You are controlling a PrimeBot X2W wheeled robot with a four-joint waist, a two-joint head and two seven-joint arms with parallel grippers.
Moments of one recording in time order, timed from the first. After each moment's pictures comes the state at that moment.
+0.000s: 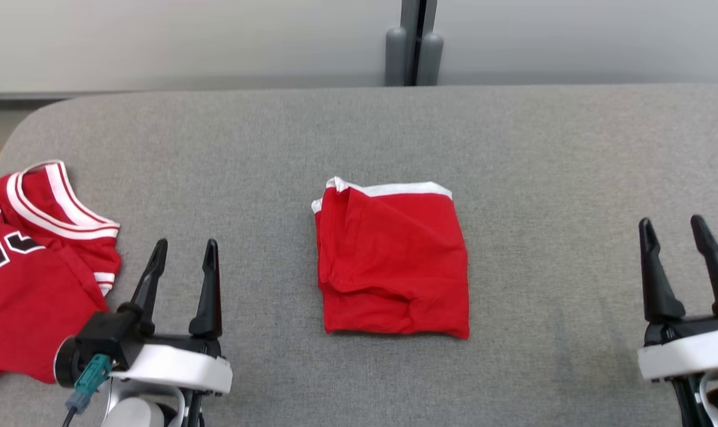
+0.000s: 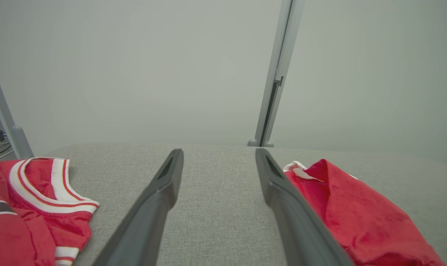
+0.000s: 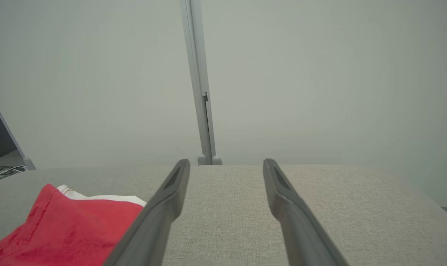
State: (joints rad) left arm -0.12 0.11 -0.14 0.15 -0.30 0.01 -0.26; right arm -0.08 -0.22 -0.01 0.01 0.30 0.13 -0.09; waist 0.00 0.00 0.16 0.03
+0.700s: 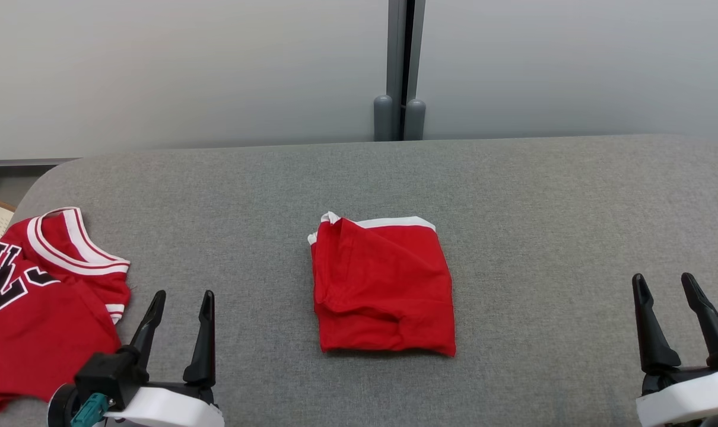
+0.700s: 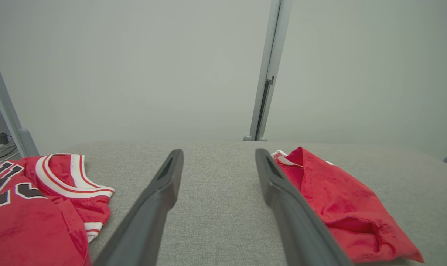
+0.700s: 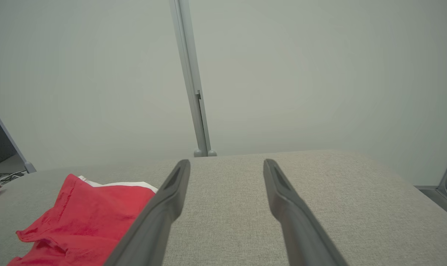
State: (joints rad) left arm 0.04 0.16 -0.14 0.08 -0.32 0.02 -0.19; right arm 0.08 -0.18 -0.04 -0.04 0.31 0.13 -0.02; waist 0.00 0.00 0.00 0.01
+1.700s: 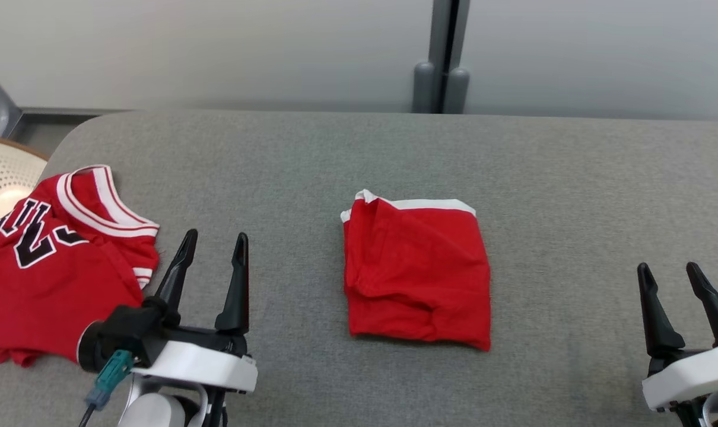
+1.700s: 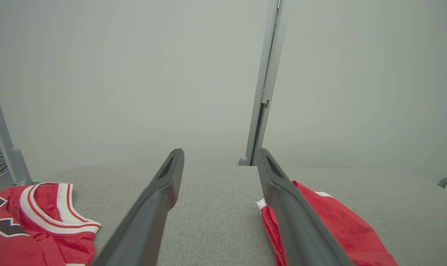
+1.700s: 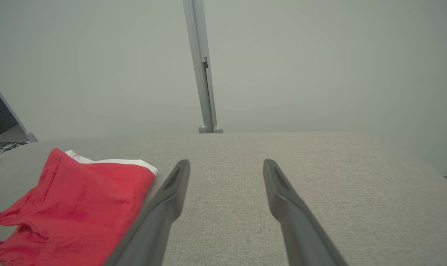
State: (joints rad) left arm -0.09 0.12 -0.21 0.05 -0.32 0.03 -0.21; right arm 0.03 -0.21 -0.05 0.01 0.30 0.13 0.04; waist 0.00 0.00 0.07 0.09
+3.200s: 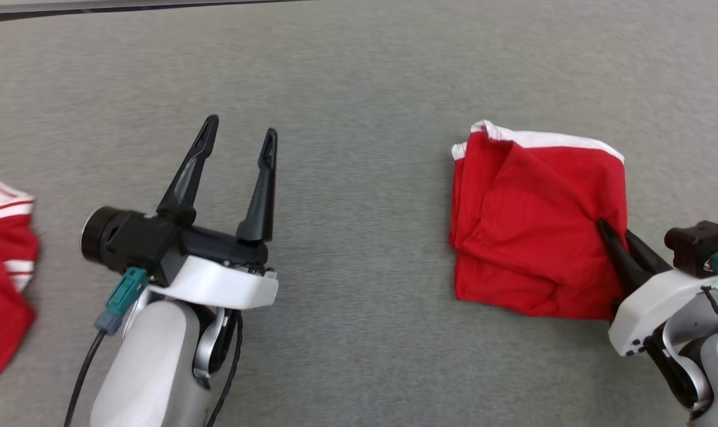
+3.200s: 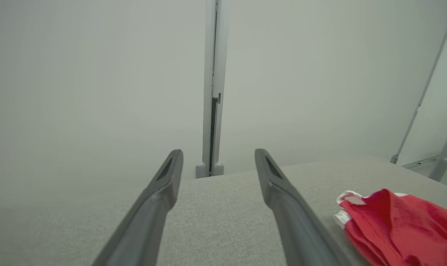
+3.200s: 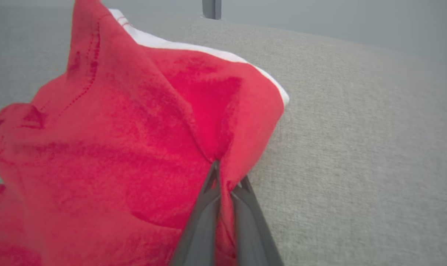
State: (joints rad) left arm -0.35 0.09 -0.23 0.07 -0.23 -0.03 -0.25; right arm -0.24 -0.35 0.19 0.19 0.29 0.13 0.19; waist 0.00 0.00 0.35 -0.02
